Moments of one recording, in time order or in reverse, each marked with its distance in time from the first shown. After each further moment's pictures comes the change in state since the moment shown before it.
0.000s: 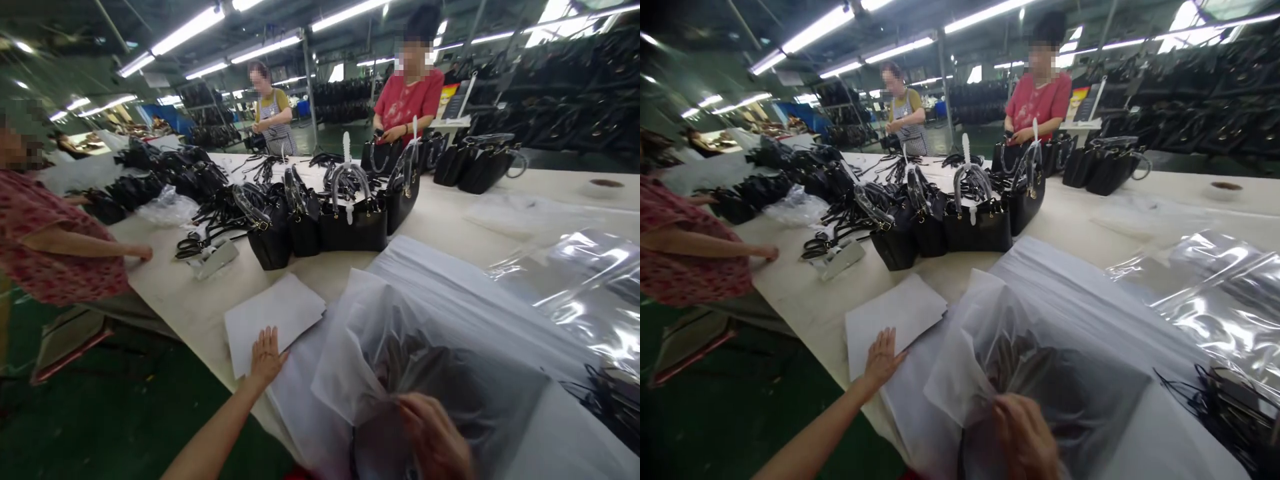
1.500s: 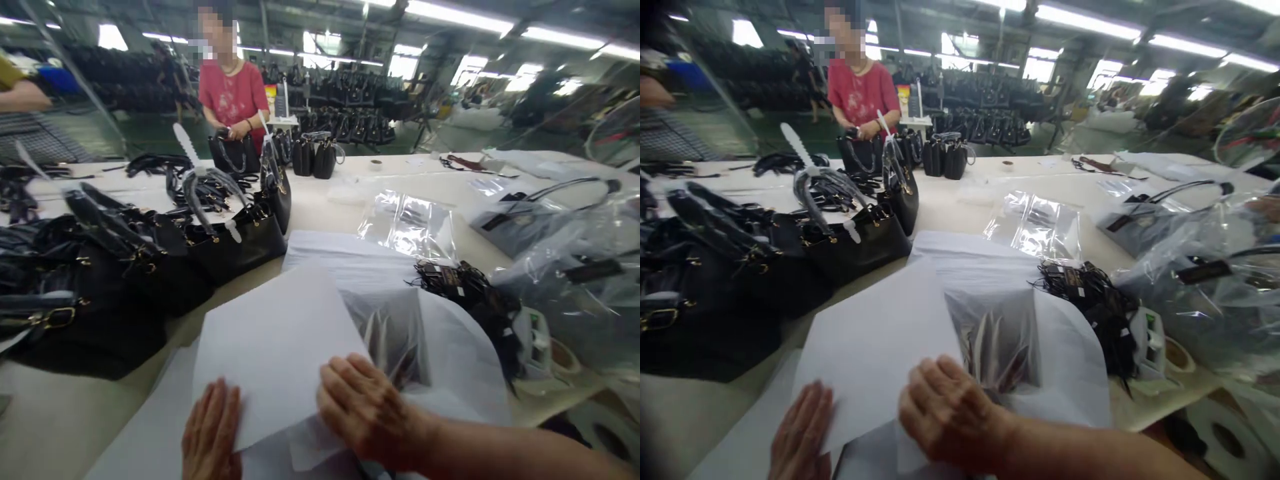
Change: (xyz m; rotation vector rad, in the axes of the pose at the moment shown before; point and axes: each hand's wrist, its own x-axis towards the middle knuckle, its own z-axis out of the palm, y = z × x) left_hand 0.050 0.024 -0.104 -0.541 0.552 0.891; right_hand 0.115 -0.097 0.007 -0.745 -0.173 -0.329
